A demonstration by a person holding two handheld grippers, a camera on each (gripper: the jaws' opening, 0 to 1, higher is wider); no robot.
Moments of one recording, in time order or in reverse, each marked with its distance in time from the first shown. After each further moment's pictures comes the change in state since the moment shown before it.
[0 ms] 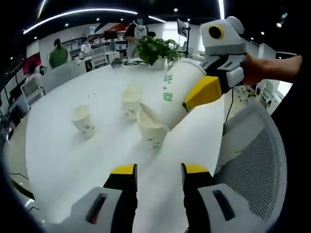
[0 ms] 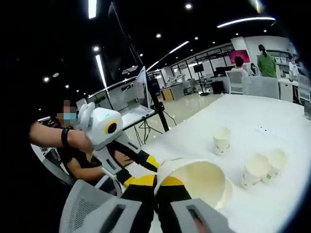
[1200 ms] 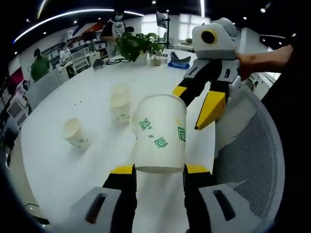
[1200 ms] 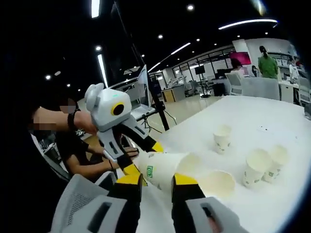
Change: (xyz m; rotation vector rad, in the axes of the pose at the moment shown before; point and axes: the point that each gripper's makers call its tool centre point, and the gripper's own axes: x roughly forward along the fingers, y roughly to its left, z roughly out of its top) left arm 0.004 -0.001 0.013 0.213 0.098 -0.144; right arm 0.011 0.010 -0.010 -0.006 -0.041 0.056
